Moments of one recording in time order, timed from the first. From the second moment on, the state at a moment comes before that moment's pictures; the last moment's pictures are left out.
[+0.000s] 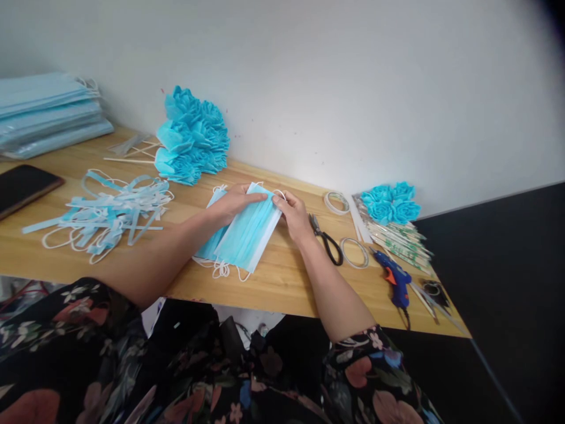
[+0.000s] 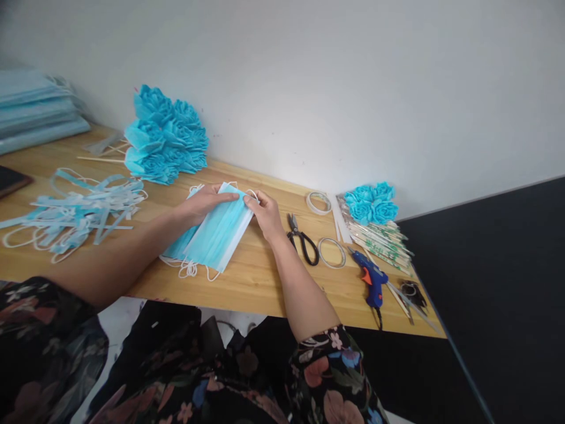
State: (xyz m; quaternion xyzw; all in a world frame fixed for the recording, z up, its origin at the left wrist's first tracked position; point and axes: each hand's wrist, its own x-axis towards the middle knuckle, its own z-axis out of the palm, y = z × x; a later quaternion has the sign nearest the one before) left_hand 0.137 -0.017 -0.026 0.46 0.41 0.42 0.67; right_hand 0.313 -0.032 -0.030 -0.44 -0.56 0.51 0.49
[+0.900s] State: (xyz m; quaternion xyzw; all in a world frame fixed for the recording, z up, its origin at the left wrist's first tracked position) left_hand 0.136 -0.015 -0.029 0.48 0.41 0.41 0.66; right_hand 0.315 -0.031 -0.034 -0.46 -0.55 0.49 0.50
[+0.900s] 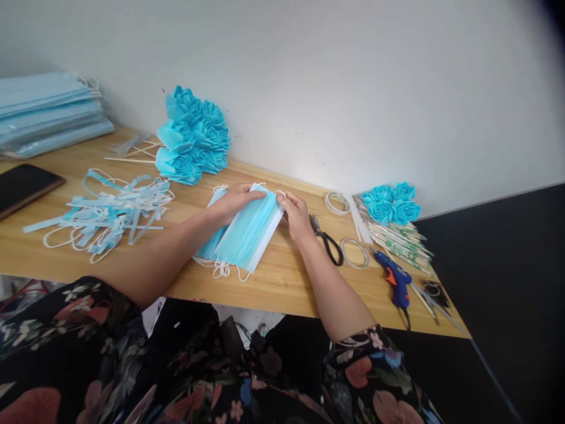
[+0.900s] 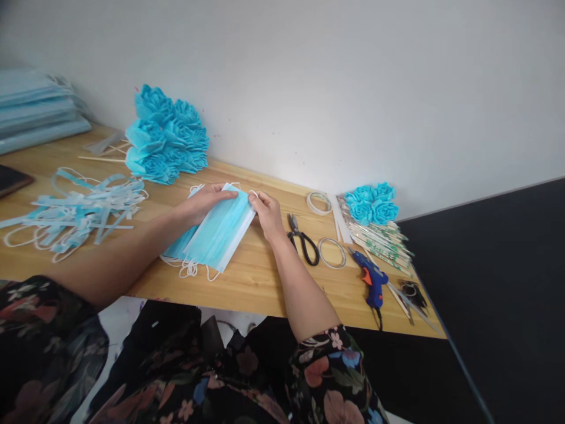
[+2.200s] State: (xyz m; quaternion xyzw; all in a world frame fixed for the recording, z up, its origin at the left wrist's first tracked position) left_hand 0.135 -0.007 -0.041 0.48 0.37 0.45 0.65; right_hand 0.315 -0.030 -0.033 -0.46 -0.57 0.46 0.51
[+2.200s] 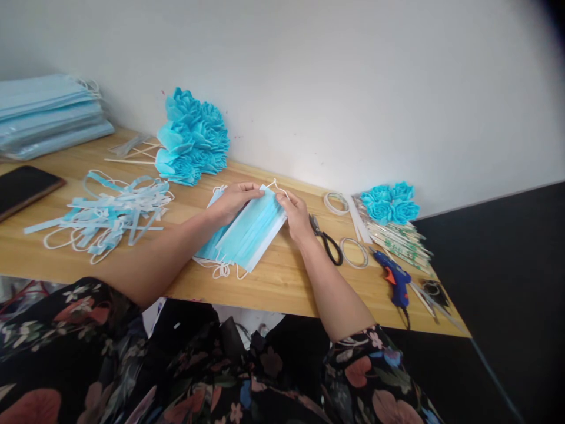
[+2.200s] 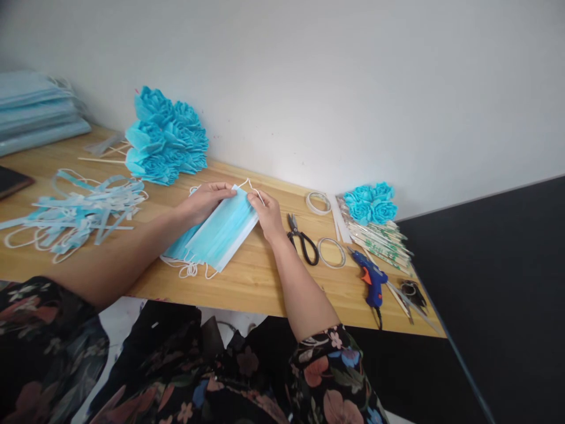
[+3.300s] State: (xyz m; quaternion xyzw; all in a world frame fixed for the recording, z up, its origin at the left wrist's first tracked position) left_hand 0.139 -0.013 -0.033 0.48 0.35 0.43 0.68; right_hand 0.316 -0.026 -0.036 -0.47 -0.53 0.45 0.54
